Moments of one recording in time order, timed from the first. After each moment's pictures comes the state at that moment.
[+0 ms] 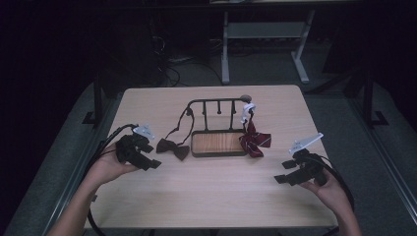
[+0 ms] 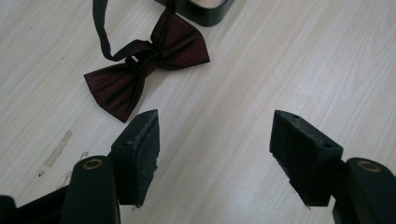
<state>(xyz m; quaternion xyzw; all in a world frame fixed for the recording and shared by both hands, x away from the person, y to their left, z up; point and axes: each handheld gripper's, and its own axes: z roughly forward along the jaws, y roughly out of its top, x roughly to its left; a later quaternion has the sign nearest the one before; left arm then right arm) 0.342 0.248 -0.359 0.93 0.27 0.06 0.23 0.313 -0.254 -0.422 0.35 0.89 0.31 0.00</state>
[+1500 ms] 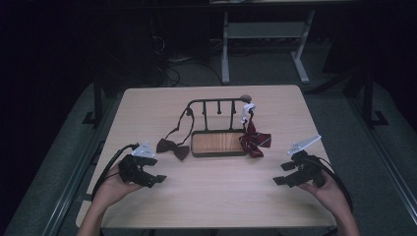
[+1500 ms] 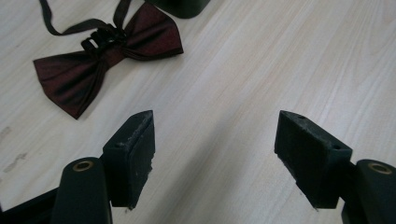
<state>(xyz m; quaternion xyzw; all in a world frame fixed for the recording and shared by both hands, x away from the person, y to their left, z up) 0.307 0.251 -0.408 0.91 0.27 0.08 0.29 0.312 -0.252 -0.427 0.34 0.89 0.31 0.00</state>
